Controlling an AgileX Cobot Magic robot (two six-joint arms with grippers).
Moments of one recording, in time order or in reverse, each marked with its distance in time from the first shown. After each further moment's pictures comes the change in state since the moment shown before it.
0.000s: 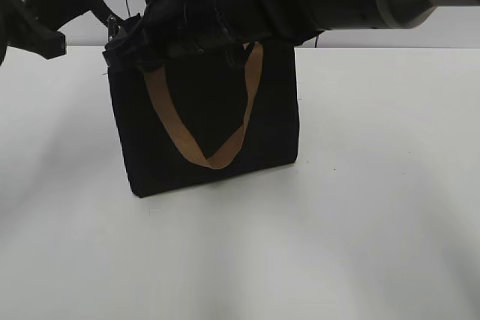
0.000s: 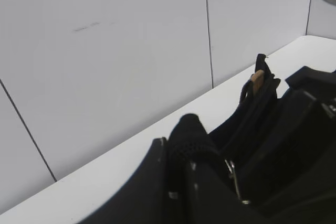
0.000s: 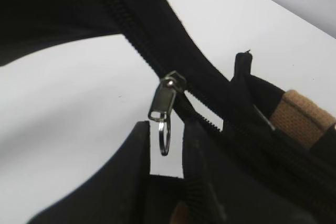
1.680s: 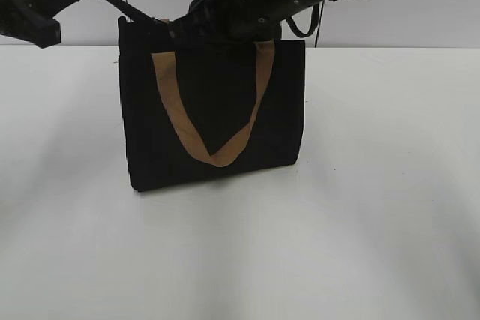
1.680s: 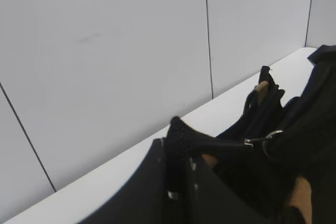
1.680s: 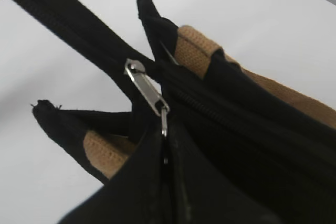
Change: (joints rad) left arm -0.002 -0.036 0.000 -0.023 -0.007 0.000; right arm -0.136 -0.070 -0.010 -0.445 0.168 0.482
